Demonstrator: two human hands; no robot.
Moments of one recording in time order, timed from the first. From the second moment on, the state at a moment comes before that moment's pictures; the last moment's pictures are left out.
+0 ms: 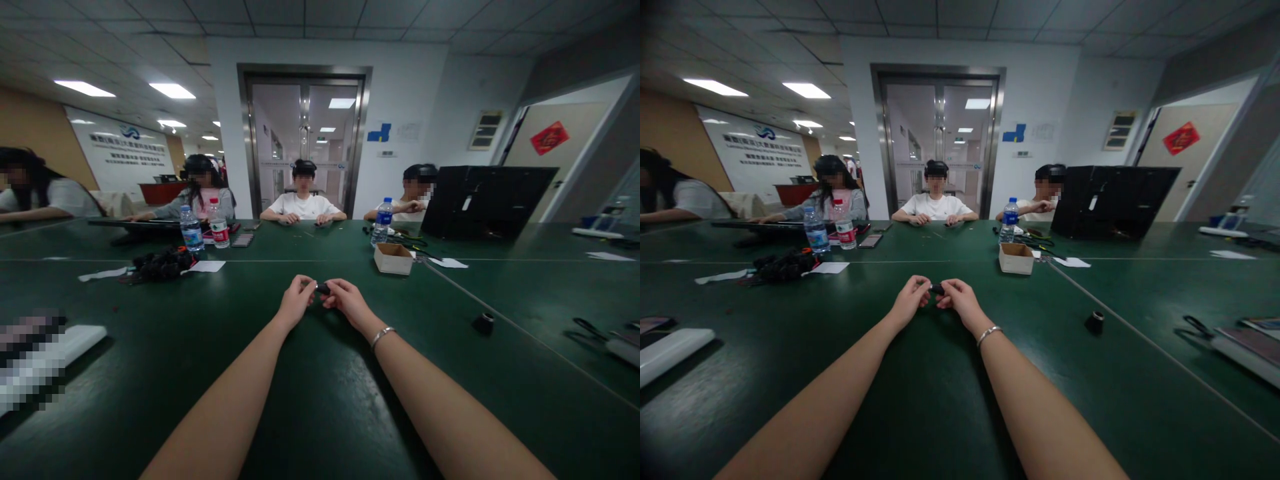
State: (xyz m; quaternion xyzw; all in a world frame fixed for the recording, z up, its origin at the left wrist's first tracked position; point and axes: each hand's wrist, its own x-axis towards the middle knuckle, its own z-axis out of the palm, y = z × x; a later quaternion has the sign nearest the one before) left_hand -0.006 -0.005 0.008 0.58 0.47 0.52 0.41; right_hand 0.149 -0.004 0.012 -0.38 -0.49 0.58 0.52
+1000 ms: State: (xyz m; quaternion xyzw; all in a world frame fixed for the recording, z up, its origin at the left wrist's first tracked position) left_hand 0.006 -0.008 0.017 0.51 0.42 0.57 0.48; right_hand 0.141 -0.008 0.013 -0.35 -0.58 0.57 0.46
